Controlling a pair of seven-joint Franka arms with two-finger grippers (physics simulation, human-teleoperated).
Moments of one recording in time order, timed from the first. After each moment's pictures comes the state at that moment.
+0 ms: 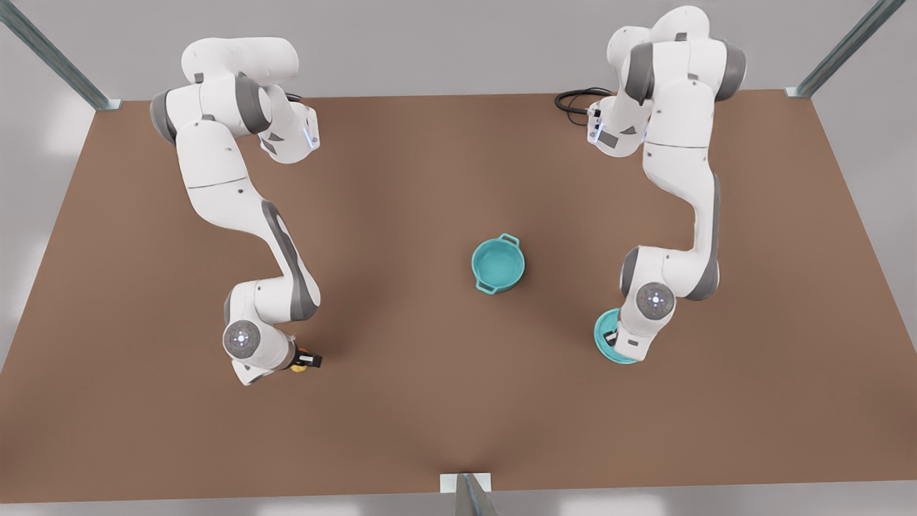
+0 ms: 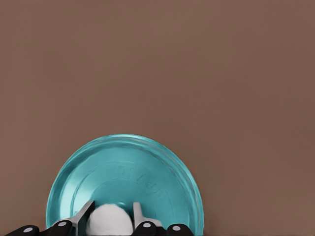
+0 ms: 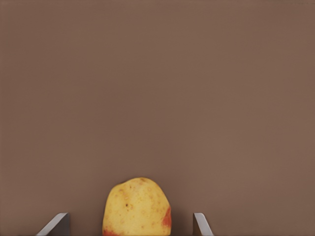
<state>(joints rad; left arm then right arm) -0.39 0.69 0.23 -1.69 0.02 2.31 -0.56 0.16 0.83 0.00 -1.48 0.01 2.25 0.33</state>
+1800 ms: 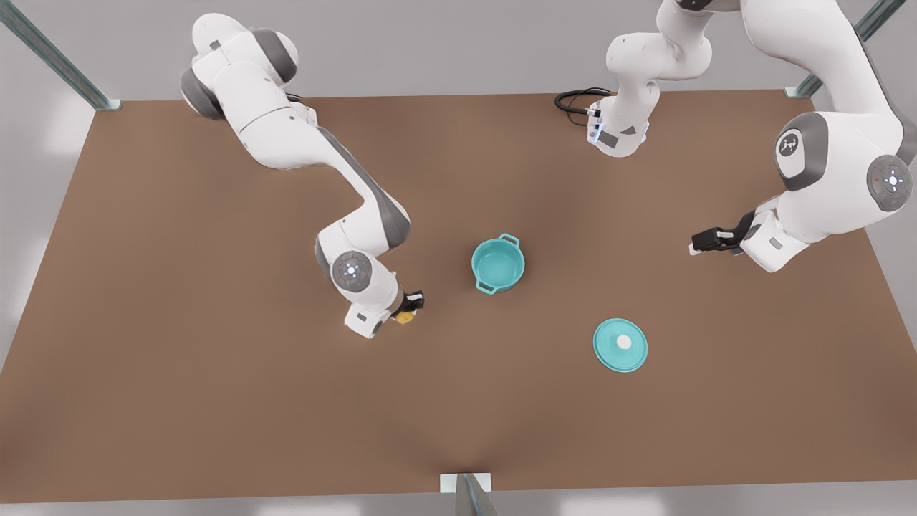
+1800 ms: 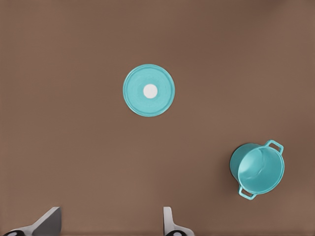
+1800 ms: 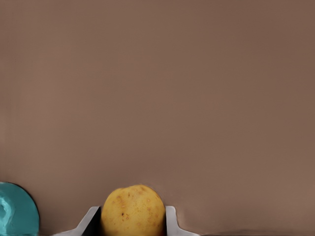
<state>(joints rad) -0.06 0.14 0.08 -1.58 -0.15 1.57 0.02 0.41 0.67 0.20 -1.41 0.04 2.09 0.31</state>
